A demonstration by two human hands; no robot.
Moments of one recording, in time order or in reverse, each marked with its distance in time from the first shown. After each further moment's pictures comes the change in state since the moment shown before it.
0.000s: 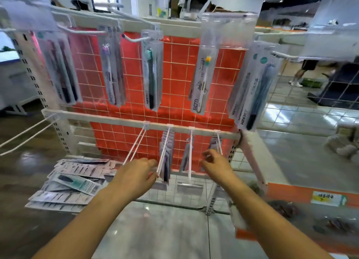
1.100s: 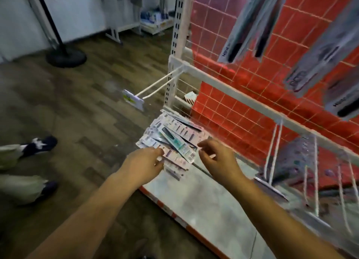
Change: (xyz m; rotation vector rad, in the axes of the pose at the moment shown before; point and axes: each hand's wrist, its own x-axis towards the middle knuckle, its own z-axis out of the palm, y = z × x) left_hand -0.118 -0.323 0.032 -0.192 -0.113 -0.469; right_hand 0.004 -0.194 0.313 -0.267 -0.392 -0.424
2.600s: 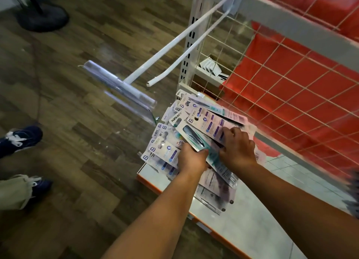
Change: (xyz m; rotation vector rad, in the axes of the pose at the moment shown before) left_hand 0.217 -0.043 0.174 -1.280 -0.052 -0.767; right_hand 0.212 0.131 0.168 -0.517 -0.083 0.278
